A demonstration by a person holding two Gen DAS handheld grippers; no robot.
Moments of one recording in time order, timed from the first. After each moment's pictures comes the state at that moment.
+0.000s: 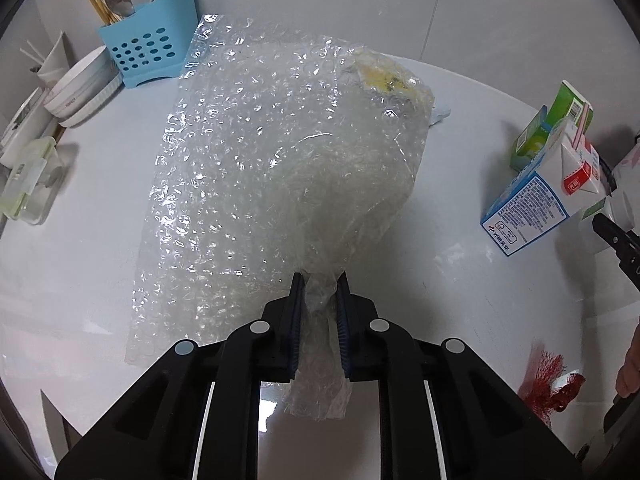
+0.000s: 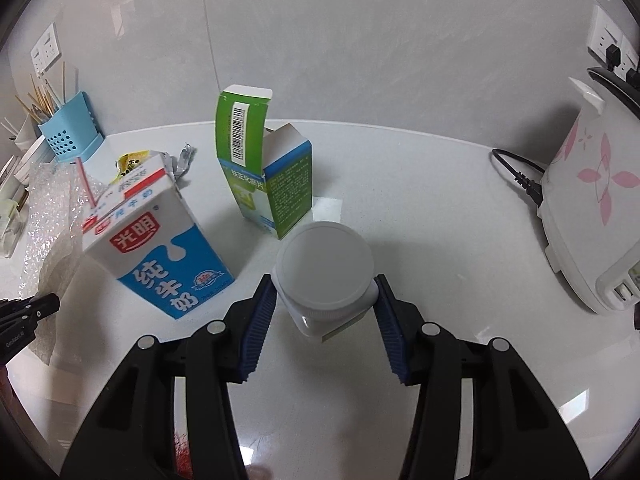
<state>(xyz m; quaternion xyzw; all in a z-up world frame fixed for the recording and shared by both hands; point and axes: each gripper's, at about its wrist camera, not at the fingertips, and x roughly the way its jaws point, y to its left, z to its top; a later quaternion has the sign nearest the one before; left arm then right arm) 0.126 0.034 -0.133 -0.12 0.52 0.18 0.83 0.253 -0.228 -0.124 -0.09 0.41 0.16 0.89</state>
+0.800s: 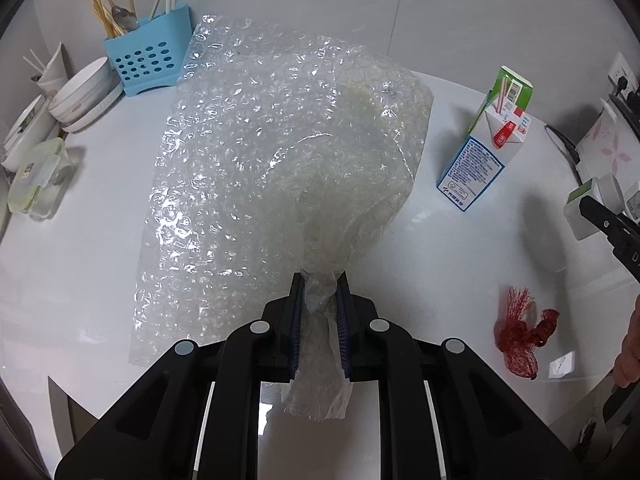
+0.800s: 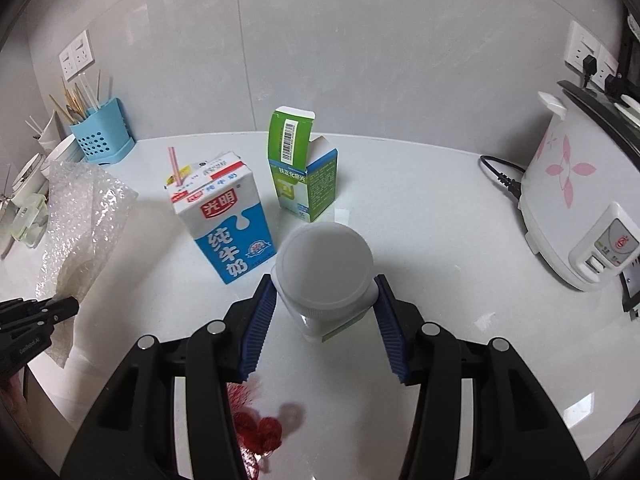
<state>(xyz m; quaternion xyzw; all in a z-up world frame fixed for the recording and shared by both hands) 0.074 0.011 -0.104 -0.11 0.50 0.14 0.85 0.185 -0.235 -0.090 -0.09 0.38 0.18 0.90</state>
